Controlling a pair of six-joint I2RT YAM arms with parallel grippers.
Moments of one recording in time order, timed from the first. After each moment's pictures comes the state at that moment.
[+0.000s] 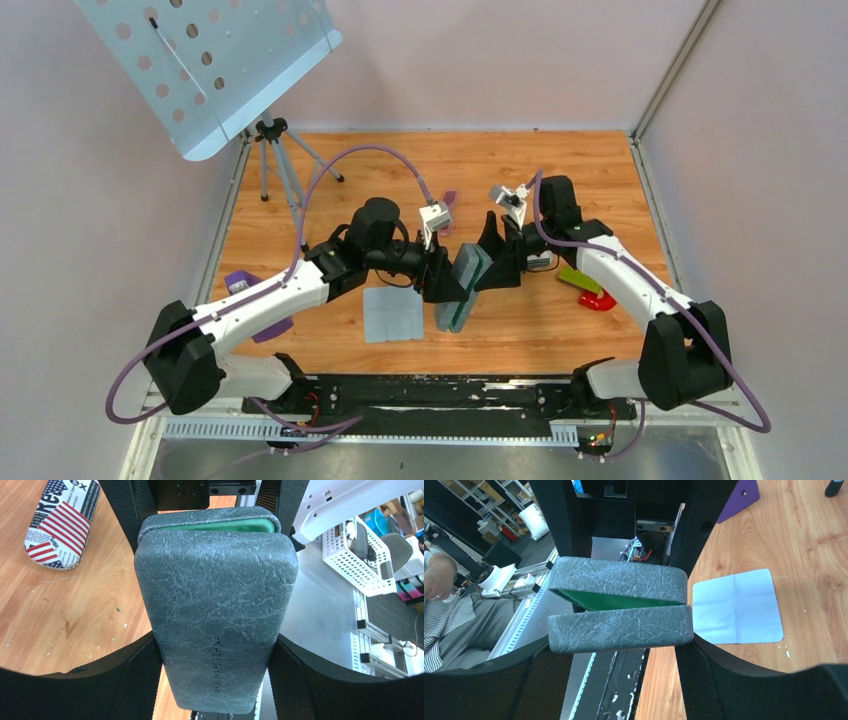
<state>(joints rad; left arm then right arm) -0.81 1.26 0.92 -0.04 0.72 -0.32 0.33 1.33 0.92 -0.35 -1.54 -0.28</state>
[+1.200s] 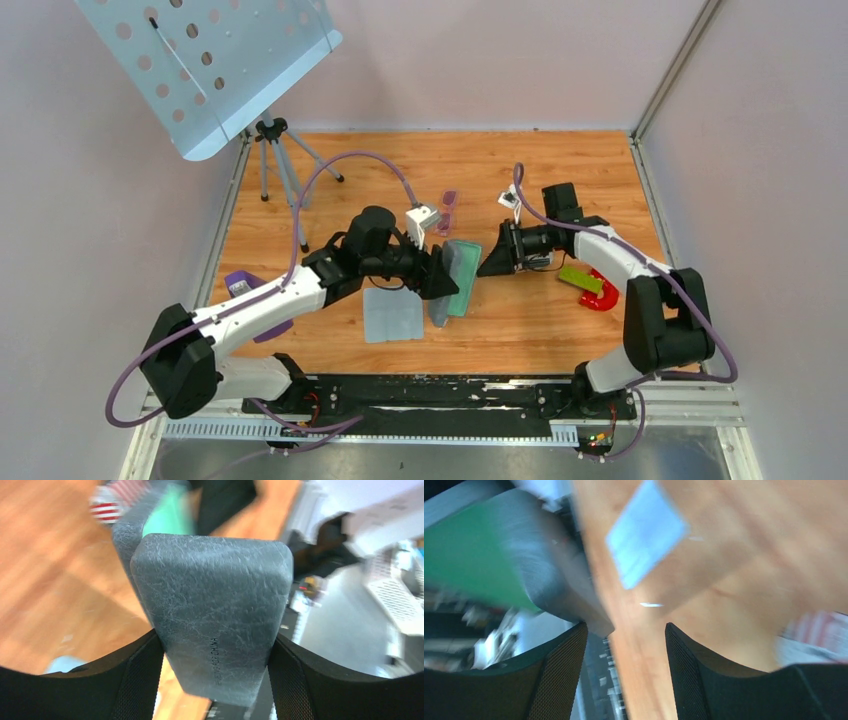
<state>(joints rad) -0.79 1.24 0.84 -0.04 0.48 -0.35 0.24 1.48 0.90 -0.42 -1.24 -0.11</state>
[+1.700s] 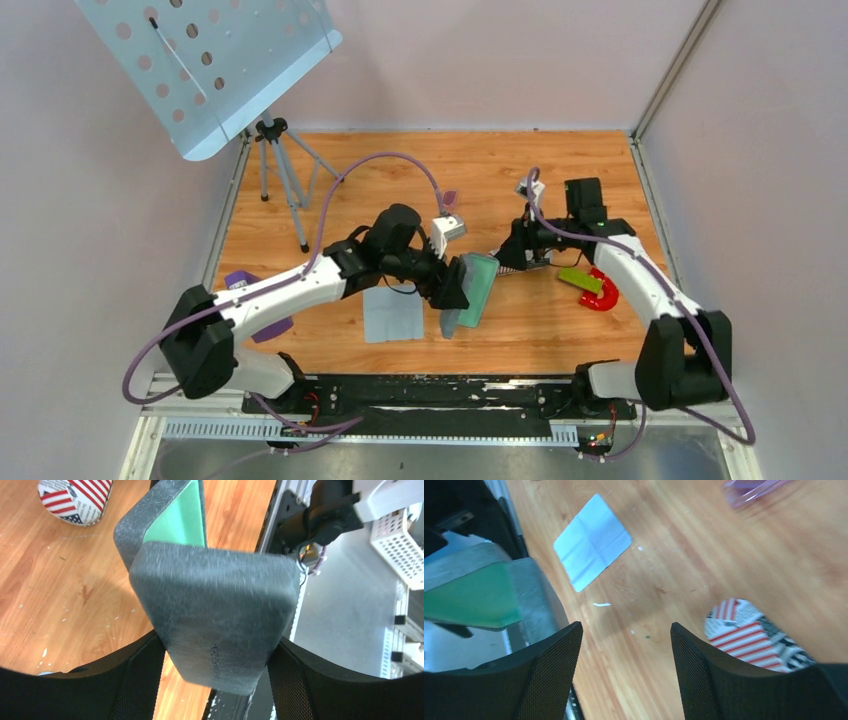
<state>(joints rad) -0.85 1.32 0.91 -0.12 0.58 -0.27 0.17 1.37 0.91 -0.45 -0.99 -0.23</state>
